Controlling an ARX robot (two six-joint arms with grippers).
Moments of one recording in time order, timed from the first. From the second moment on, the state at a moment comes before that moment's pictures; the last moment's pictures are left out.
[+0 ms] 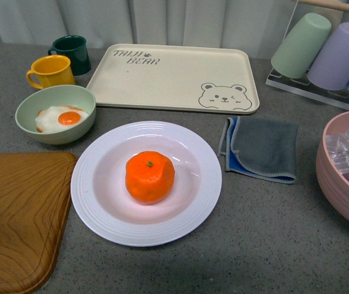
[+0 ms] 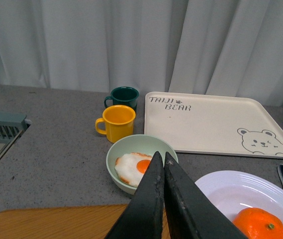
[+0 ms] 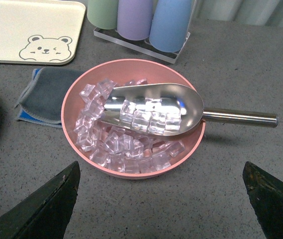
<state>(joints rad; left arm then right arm) -0.12 0.97 0.05 0.91 -0.12 -0.01 -0.04 0.22 0.17 -0.38 0.07 -0.07</state>
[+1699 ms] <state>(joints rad) 0.00 0.05 0.02 0.02 0.00 -0.01 -0.04 0.22 0.17 -0.38 0.07 -0.07</state>
